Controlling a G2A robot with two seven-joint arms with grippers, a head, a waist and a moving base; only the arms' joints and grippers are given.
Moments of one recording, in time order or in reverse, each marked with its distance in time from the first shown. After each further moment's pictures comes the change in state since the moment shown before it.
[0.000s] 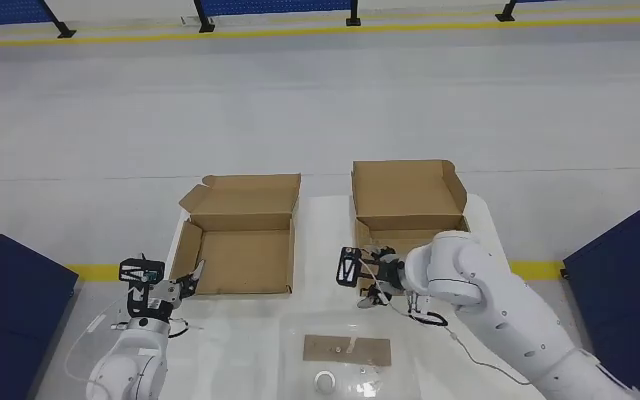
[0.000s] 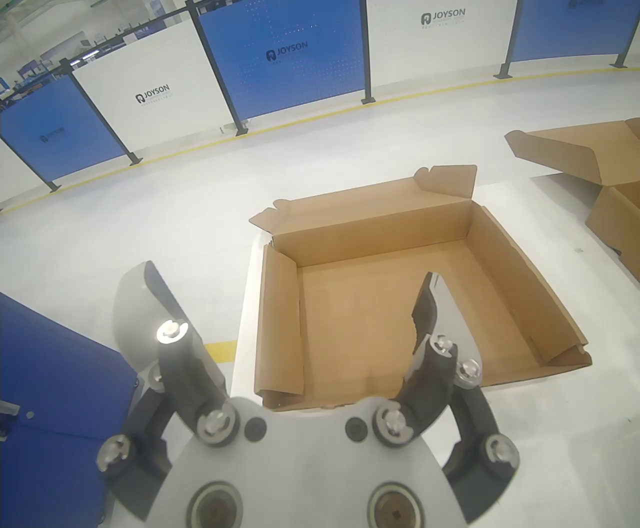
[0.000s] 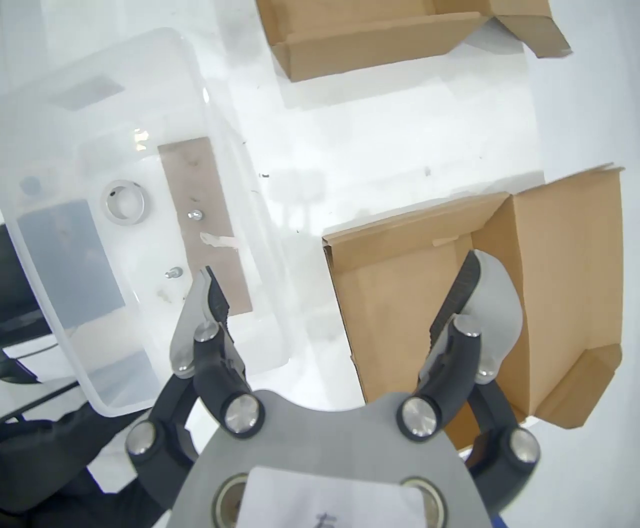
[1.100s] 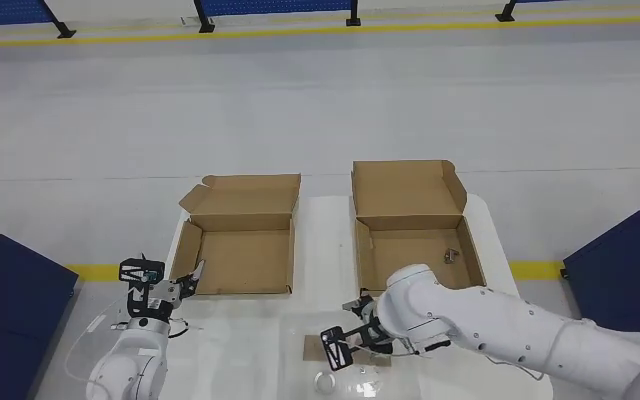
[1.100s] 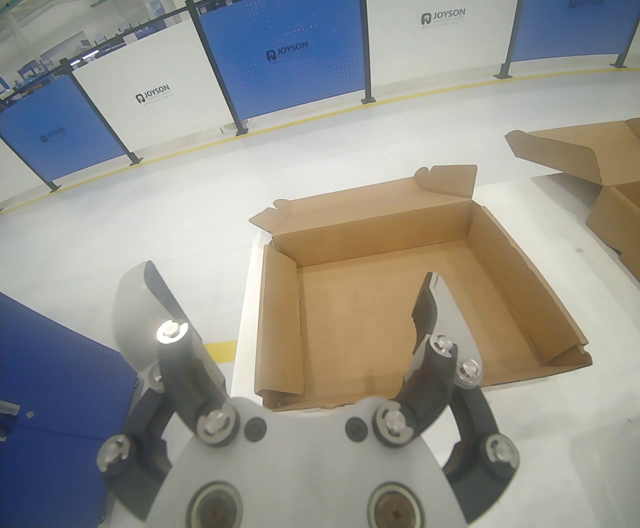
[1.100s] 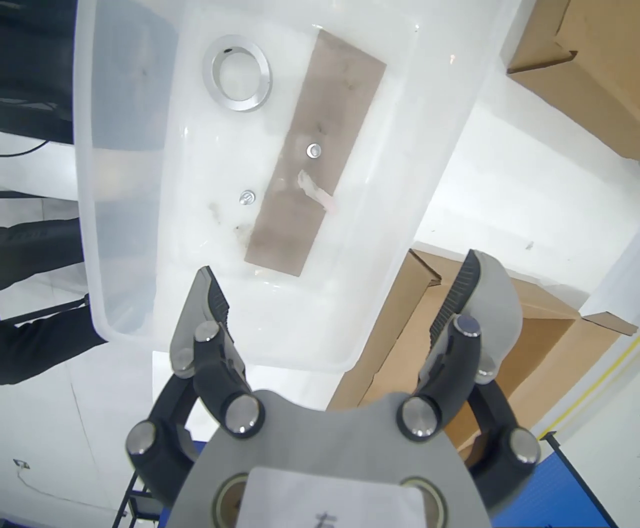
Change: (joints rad) left arm 0.000 0.000 0.000 0.000 0.000 0.000 0.000; right arm 0.452 0.127 -0.696 -0.069 0.123 -0.055 -0.055
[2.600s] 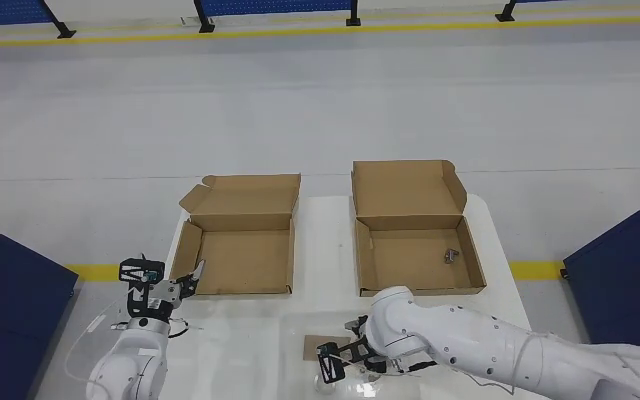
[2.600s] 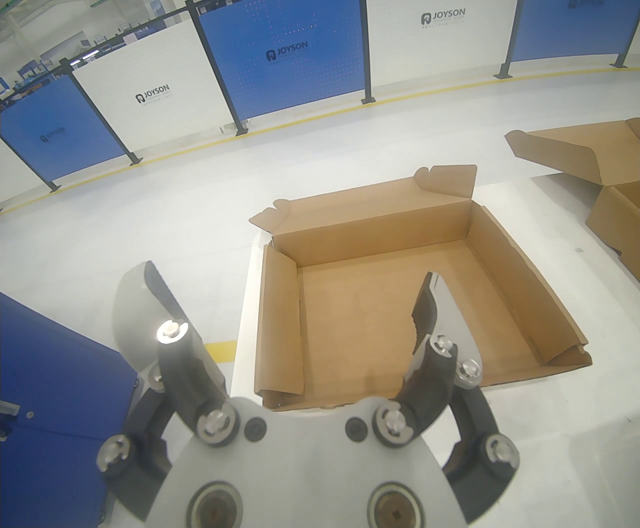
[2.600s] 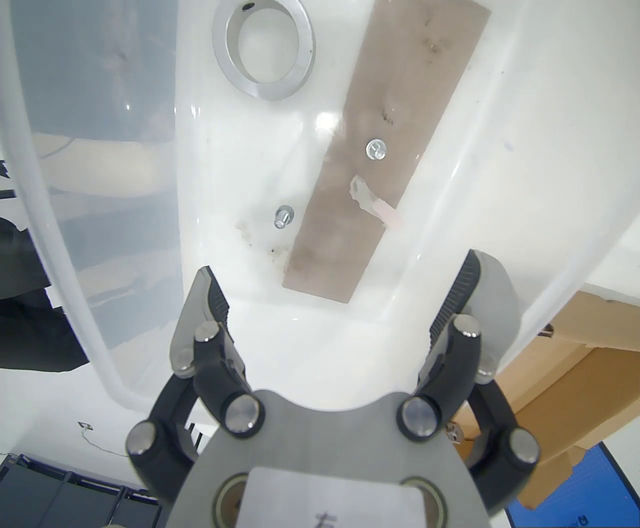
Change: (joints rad) left arm 0.000 0.000 0.000 0.000 0.000 0.000 0.000; right arm -0.155 -0.110 -0.005 0.140 -0.071 0.078 0.077
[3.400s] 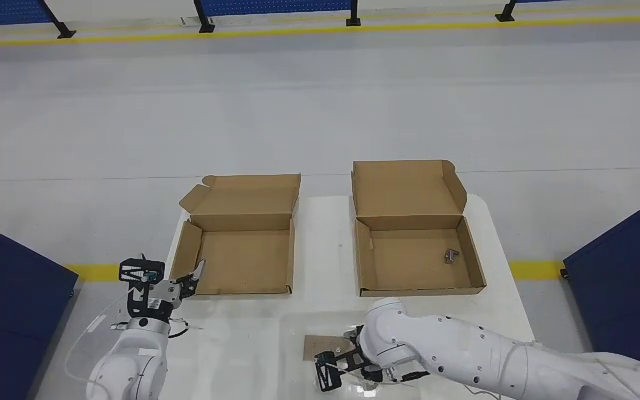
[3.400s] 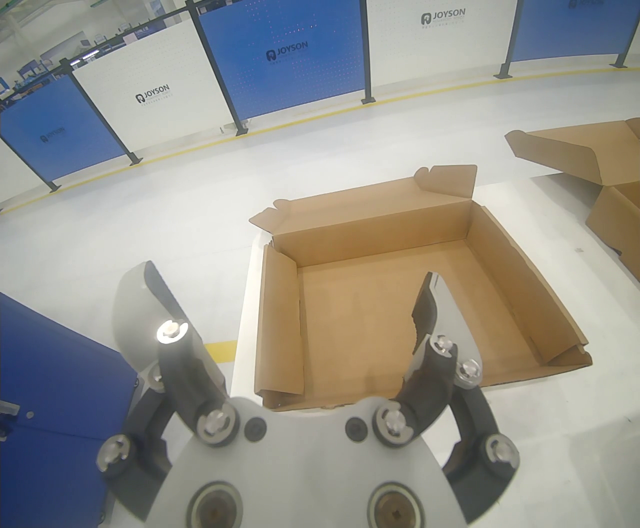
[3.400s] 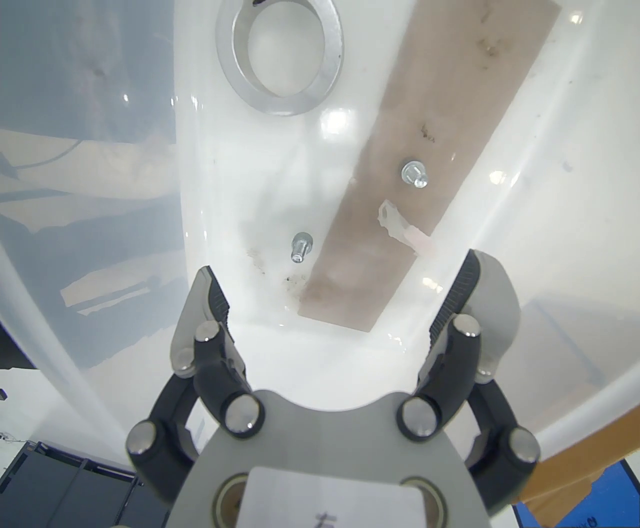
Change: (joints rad) left arm 0.000 0.000 0.000 0.000 0.000 0.000 0.000; right arm -0.066 -0.043 0.000 0.056 -0.057 0.006 0.007
